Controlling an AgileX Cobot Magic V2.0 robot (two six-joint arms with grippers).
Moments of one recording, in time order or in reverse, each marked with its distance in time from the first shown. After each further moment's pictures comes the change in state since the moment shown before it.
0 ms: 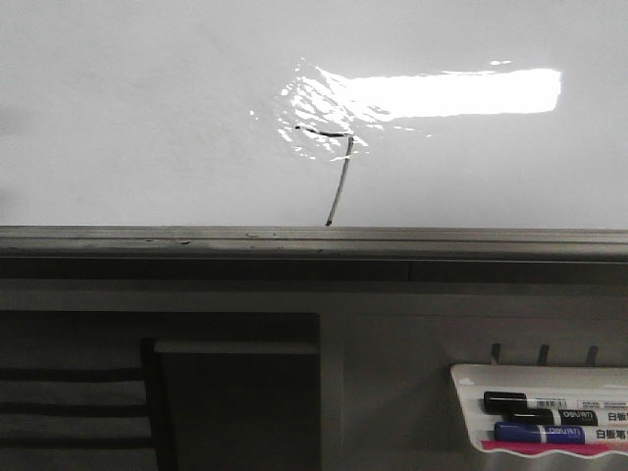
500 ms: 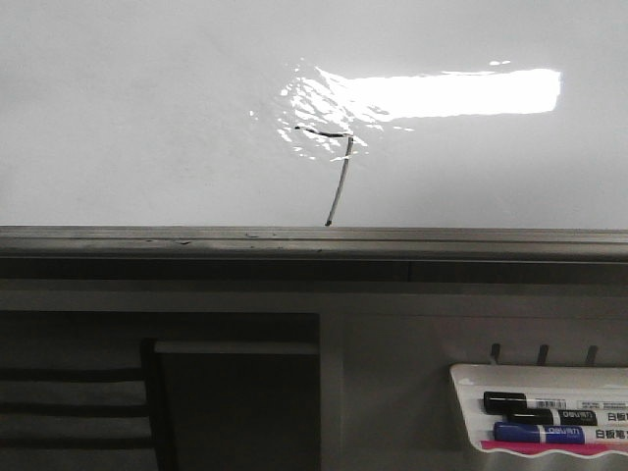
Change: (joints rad) left arm -0.025 -0.276 -0.038 0.033 0.197 0.000; right arm 0.000 -0.022 0.003 -0.182 0.000 0.369
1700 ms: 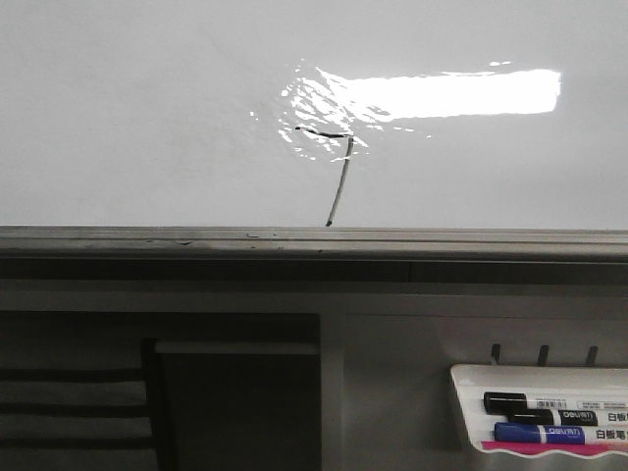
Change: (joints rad) left arm -0.281 -0.664 0.616 0.218 -0.601 -0.307; right arm -0.313 -0.729 1.017 0.003 -0.808 0.307
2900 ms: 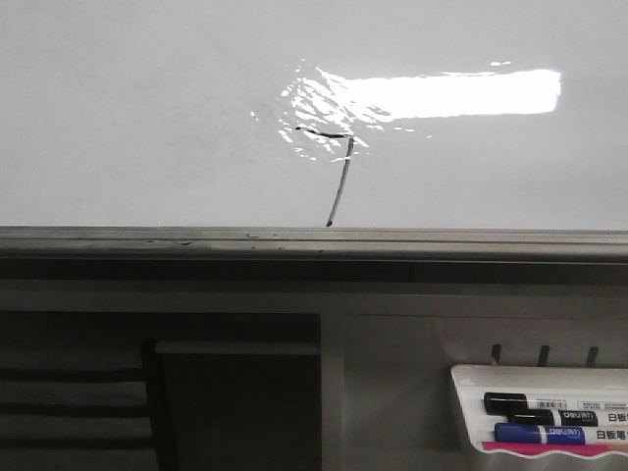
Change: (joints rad) left arm 0.090 -0.469 0.358 0.400 -0.065 -0.422; right arm 0.000 0.000 0.000 0.001 0.000 0.000
